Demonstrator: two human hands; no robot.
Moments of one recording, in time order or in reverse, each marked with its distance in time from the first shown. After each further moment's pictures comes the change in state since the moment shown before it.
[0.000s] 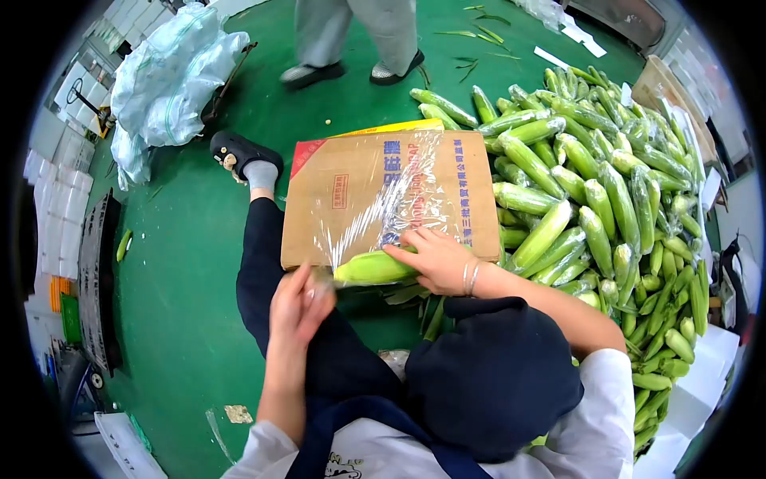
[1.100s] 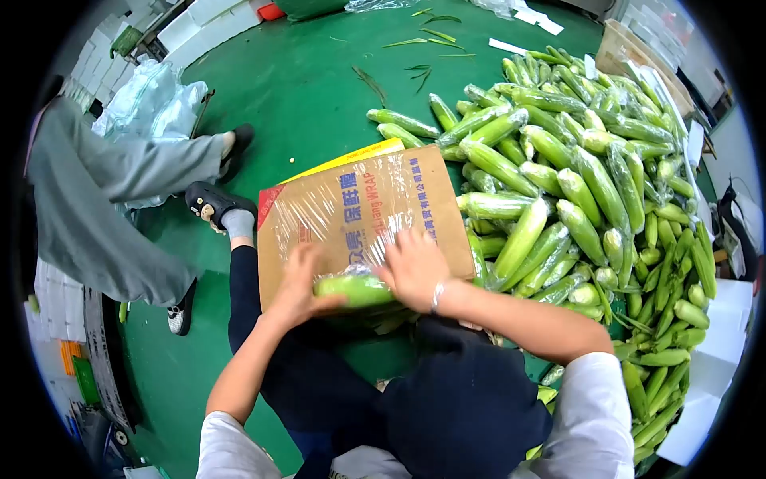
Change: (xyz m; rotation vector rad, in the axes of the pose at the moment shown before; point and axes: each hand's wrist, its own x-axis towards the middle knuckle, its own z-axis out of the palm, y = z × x) left_hand 0.108 0.003 0.004 1.734 -0.318 0.708; right_hand 0.002 0.019 0.014 -0.129 0.282 0.490
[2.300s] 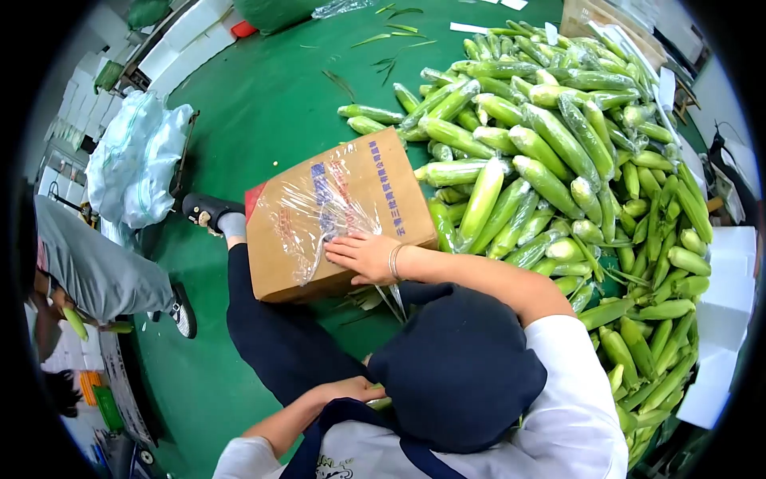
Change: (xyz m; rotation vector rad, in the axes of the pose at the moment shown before) left_hand -0.150 0.136 0.049 -0.699 -1.301 -0.722; right_hand -0.017 0.012 0.039 0.140 -0.117 -0.619
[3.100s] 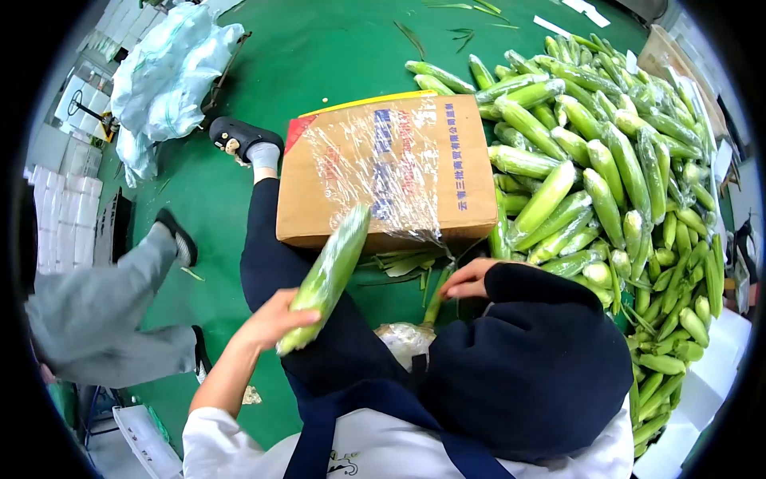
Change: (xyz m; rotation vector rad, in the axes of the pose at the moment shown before) left_hand -0.107 -0.026 -0.076 -0.474 0.544 0.321; right_hand -0.100 -0.027 -0.026 1.142 -0.489 0.479
